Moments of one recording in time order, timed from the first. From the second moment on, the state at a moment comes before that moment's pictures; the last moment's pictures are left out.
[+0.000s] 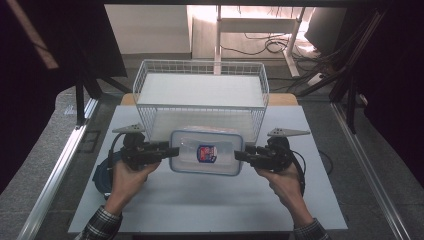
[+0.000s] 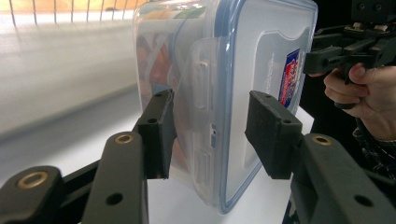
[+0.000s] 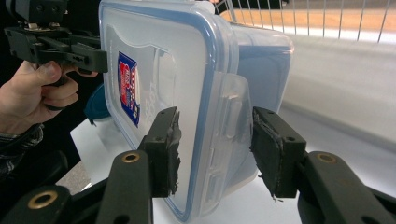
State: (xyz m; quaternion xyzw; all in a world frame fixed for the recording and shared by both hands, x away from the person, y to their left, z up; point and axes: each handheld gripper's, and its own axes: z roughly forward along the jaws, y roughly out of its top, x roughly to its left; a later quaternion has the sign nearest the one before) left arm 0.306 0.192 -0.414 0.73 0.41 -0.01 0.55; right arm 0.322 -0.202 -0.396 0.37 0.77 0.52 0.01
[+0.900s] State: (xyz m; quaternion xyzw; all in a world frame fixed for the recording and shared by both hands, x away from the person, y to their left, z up) left arm 0.380 0.214 -0.329 0.69 0.41 0.02 0.59; right arm 0.402 -0.179 -0.300 0.33 0.76 0.55 0.05
